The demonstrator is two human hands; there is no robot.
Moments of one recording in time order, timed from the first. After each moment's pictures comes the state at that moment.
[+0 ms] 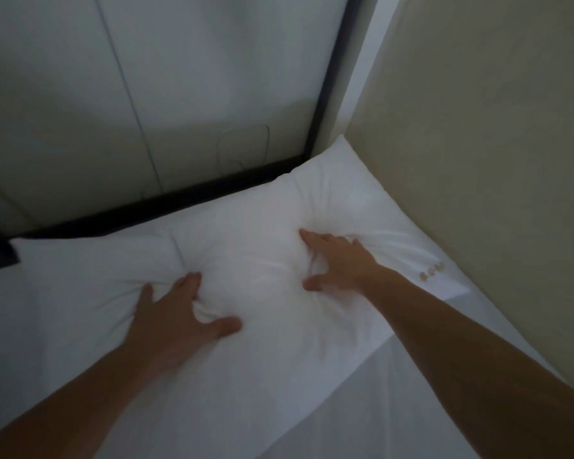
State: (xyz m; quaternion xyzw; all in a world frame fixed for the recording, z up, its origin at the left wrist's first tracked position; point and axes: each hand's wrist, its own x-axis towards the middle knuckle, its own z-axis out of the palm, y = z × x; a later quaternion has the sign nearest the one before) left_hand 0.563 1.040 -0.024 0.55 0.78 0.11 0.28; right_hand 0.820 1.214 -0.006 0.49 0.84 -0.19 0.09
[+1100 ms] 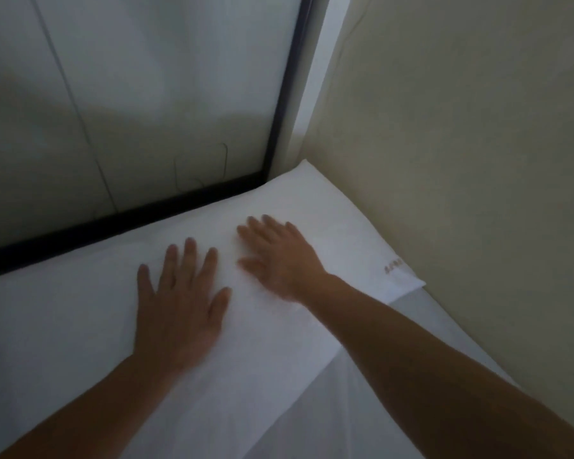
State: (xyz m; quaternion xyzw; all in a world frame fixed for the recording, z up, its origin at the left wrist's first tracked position) left_hand 0.624 1.066 0.009 0.66 0.75 0.10 0.05; right_hand 0.789 1.184 0.030 0.41 0.91 -0.05 -0.03
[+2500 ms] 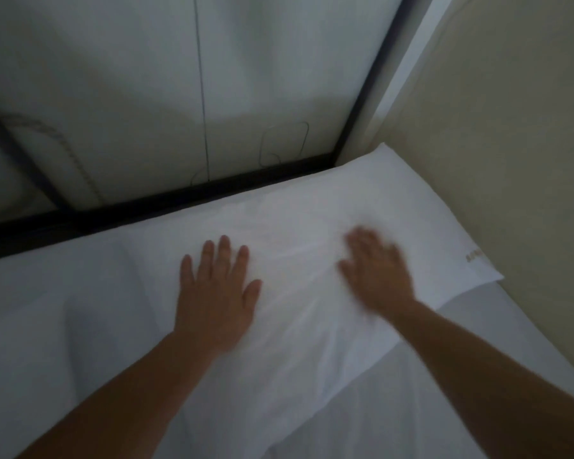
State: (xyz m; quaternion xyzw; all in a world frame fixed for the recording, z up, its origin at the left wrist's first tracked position) left_hand 0.544 0.995 0.000 0.63 0.77 0.06 0.08; right_hand 0.799 1.126 -0.006 0.54 0.84 0.02 0.03
